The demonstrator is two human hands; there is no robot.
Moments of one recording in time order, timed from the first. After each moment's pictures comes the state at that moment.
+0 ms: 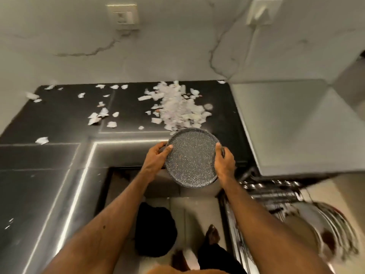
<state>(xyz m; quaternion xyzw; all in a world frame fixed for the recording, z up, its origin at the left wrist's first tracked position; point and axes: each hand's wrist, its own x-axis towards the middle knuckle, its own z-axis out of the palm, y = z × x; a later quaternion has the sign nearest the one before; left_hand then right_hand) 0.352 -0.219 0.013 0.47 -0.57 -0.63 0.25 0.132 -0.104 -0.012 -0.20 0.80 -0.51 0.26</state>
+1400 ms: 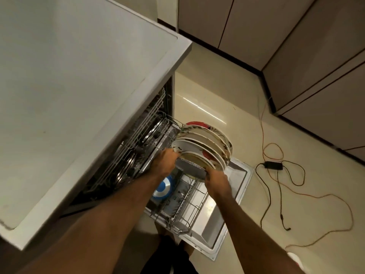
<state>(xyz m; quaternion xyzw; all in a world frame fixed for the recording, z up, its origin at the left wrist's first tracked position) -0.231 0.119 -0.314 -0.08 -0.96 -0.13 -0.25 -0.175 0.339 -0.309 0.05 0.94 -0.21 0.25</state>
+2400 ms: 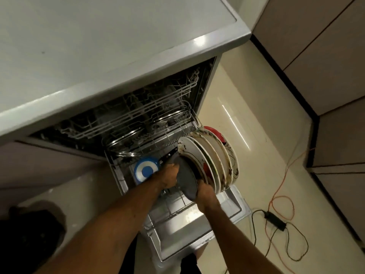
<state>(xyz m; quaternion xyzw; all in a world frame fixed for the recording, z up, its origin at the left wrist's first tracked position) -0.212 0.206 -0.395 0.16 -0.87 -0.31 -0.34 -0.238 0.392 -0.415 -0.18 0.89 -0.11 0.40</state>
